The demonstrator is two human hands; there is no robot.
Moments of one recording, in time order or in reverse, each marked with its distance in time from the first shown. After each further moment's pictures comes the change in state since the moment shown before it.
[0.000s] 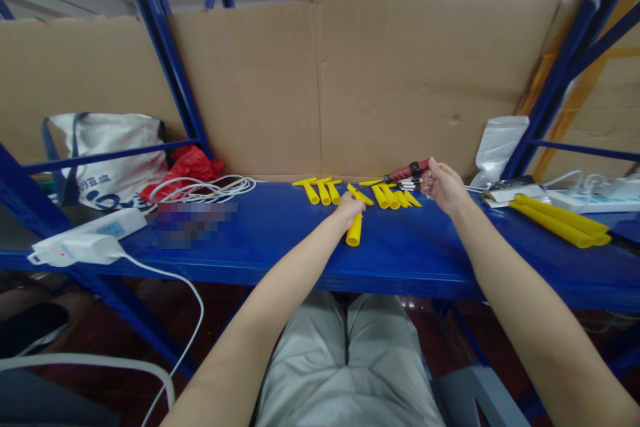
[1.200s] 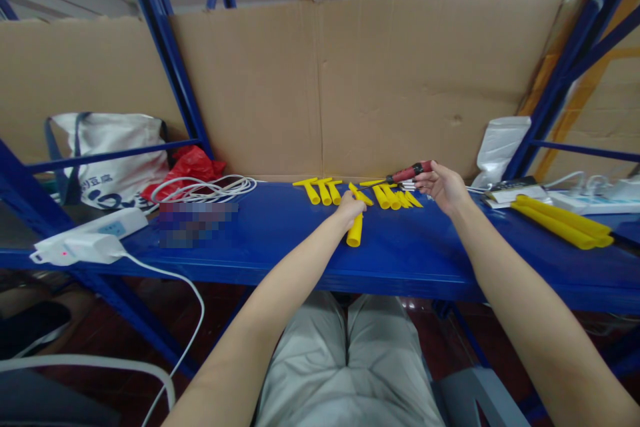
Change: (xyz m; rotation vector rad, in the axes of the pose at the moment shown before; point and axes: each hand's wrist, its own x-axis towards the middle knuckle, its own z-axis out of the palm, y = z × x) left_hand -0.004 0.001 0.000 0.018 0.009 0.045; right_hand -0.005 -0.007 0.004 -0.035 -0.016 0.088
